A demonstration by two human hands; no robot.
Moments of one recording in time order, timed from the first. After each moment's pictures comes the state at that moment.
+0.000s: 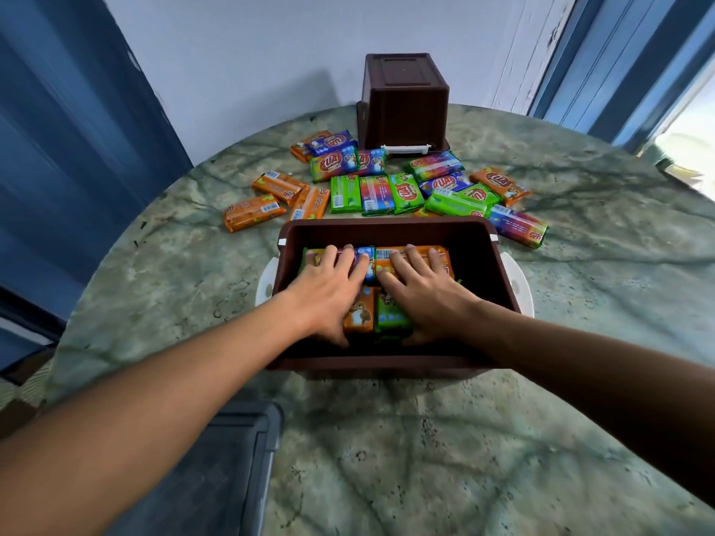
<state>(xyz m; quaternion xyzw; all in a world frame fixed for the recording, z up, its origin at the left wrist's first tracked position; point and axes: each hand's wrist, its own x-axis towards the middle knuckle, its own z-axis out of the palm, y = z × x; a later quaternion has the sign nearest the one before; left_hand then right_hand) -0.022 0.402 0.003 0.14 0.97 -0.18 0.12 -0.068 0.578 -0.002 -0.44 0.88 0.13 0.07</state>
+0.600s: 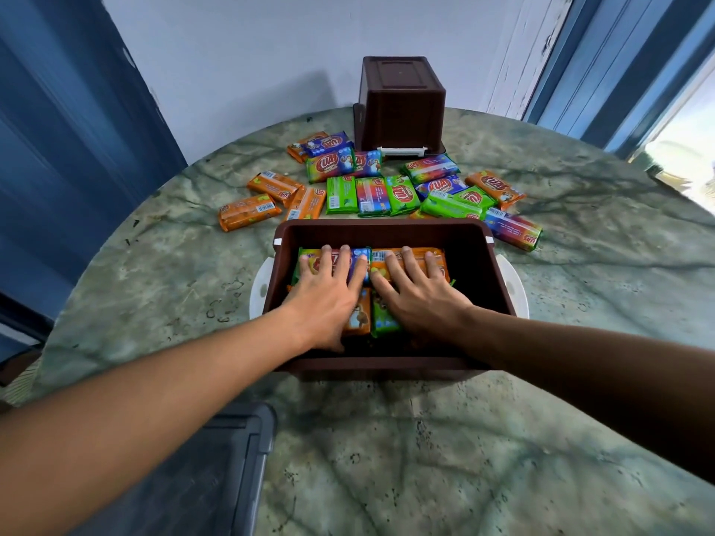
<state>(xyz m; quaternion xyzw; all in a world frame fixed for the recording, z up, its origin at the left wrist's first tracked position) -0.013 0.411 -0.007 0.10 0.98 -0.16 0.09 -0.066 0.580 -0.021 -0.42 0.89 0.19 -0.02</state>
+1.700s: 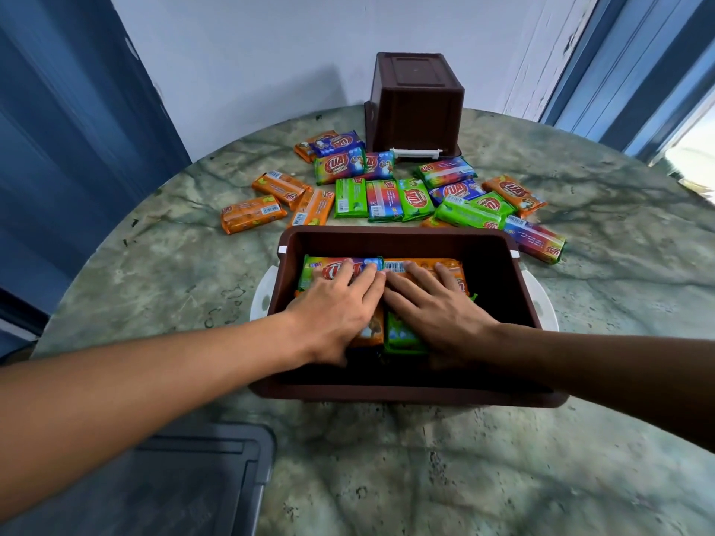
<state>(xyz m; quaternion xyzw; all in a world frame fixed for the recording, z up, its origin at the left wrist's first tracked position) -0.023 0.404 0.000 0.19 0.96 -0.17 0.11 -0.083 0.585 -0.023 -0.49 0.86 0.12 0.04</state>
